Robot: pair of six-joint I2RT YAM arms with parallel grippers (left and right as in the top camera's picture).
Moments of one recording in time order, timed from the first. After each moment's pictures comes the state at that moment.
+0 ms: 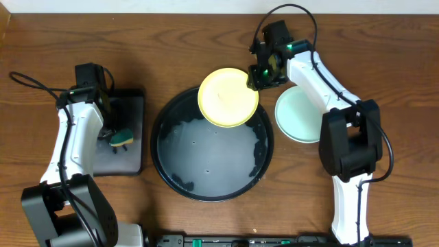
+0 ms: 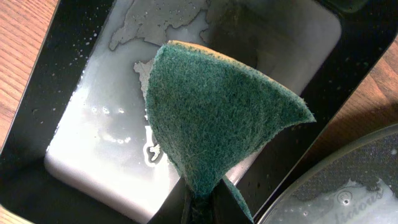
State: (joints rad) left arm 0.22 1.62 1.16 -0.90 -0.09 -0.35; right arm 0.34 2.24 1.84 -0.85 -0.27 0.11
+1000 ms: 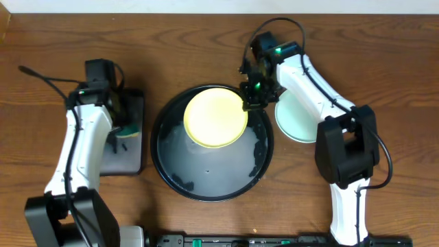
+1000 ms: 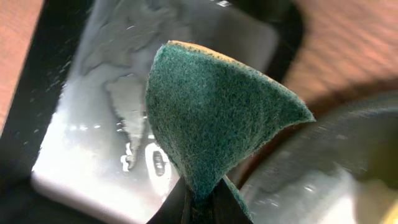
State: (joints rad) left arm 0.12 1.56 1.17 -0.87 -0.09 -0.32; right arm 0.42 2.20 1.83 -1.13 -0.40 0.17
